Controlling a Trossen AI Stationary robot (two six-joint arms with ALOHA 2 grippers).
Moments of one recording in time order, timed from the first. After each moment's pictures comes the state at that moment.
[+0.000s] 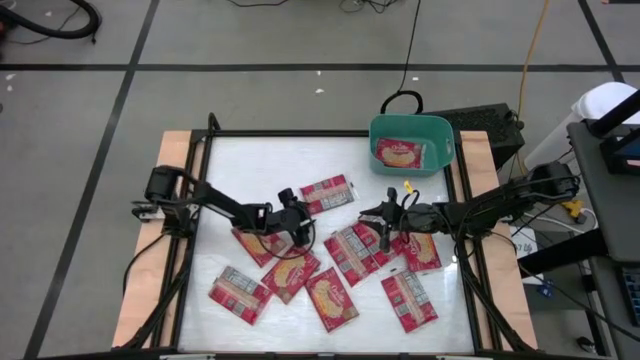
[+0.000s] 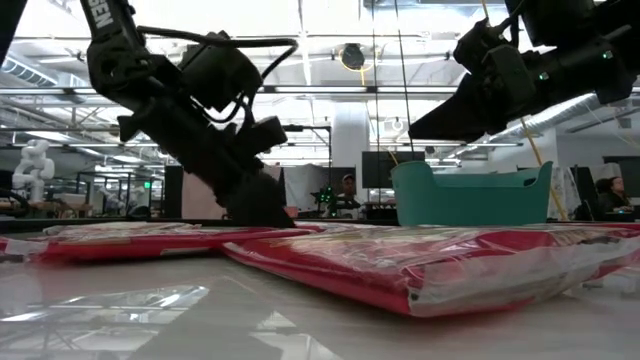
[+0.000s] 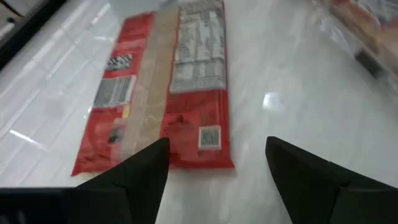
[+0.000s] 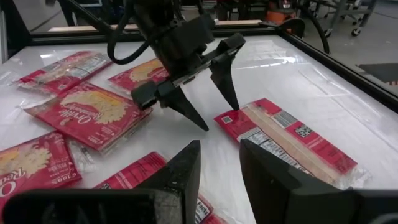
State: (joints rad) left arm -0.06 1.84 0.69 0.46 -0.47 -0.08; right arm 0.16 1.24 0.29 0.61 0.34 0.12
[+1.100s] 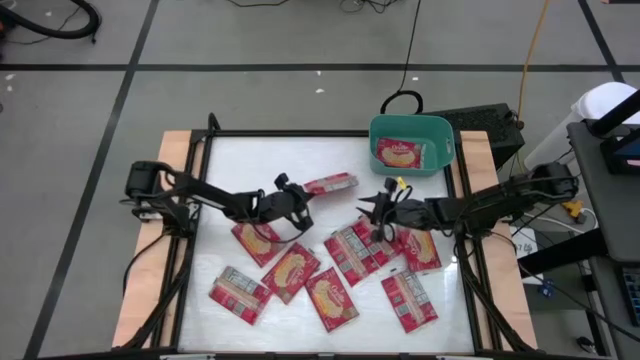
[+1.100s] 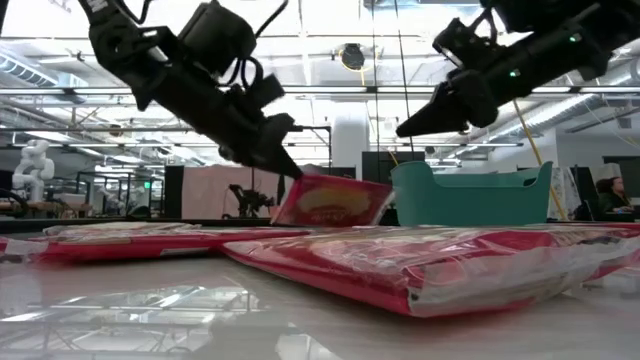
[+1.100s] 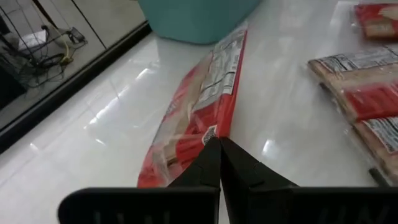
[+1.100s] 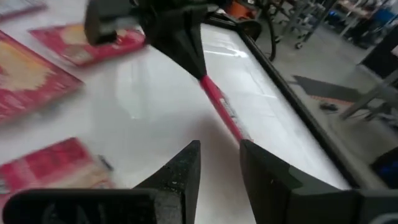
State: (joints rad) left arm 0.02 1.66 0.69 0.45 -0.49 -0.13; right arm 0.11 1.25 0.45 0.36 0.49 -0.14
